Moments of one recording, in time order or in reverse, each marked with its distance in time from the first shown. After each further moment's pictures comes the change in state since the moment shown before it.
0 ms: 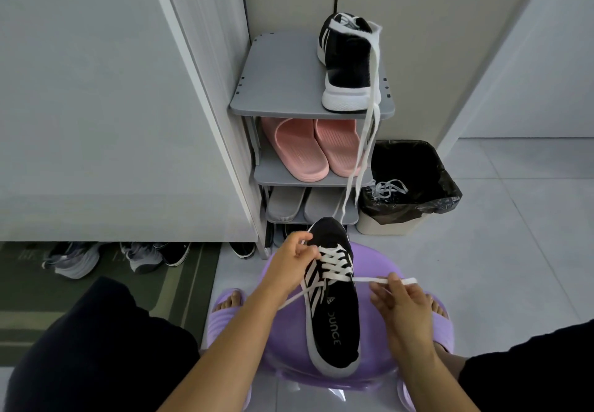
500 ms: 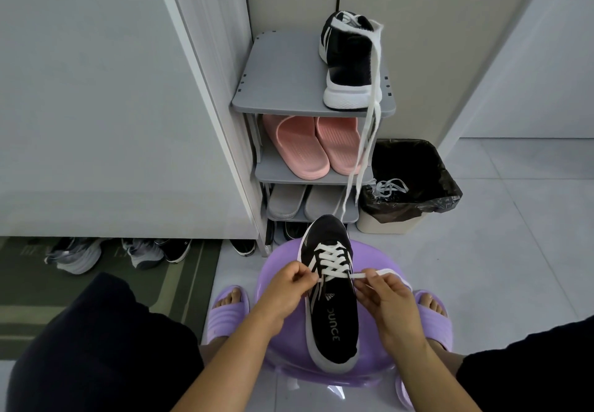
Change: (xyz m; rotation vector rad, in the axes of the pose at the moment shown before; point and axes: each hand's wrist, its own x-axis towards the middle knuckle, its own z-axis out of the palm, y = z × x) left_hand -0.033 -0.018 0.008 -0.150 -0.044 -0.121; right_hand -0.006 -0.001 0.009 -0.106 -0.169 0.056
